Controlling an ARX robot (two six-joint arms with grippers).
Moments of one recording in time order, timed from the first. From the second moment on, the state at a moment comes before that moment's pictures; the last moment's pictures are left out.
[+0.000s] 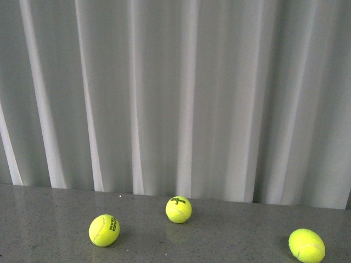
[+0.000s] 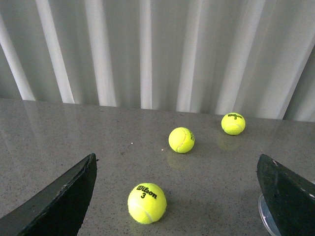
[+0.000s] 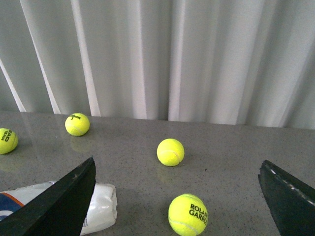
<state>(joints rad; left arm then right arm) 0.00 0.00 0.02 0.00 0.00 0.00 0.00 0.01 0.00 0.00 0.00 0.00</state>
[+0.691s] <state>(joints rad) 0.04 0.41 0.16 -0.12 0.21 -0.25 0.00 0.00 0.00 0.00 0.00 0.00</state>
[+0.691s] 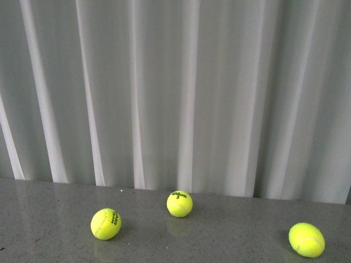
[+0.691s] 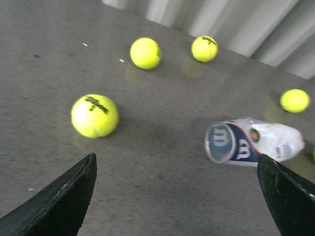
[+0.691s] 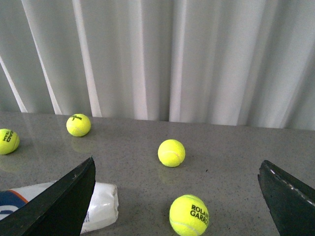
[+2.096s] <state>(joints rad) -0.21 2.06 0.78 0.57 0.76 -0.56 0.00 0.00 0.00 0.00 0.00 0.00</state>
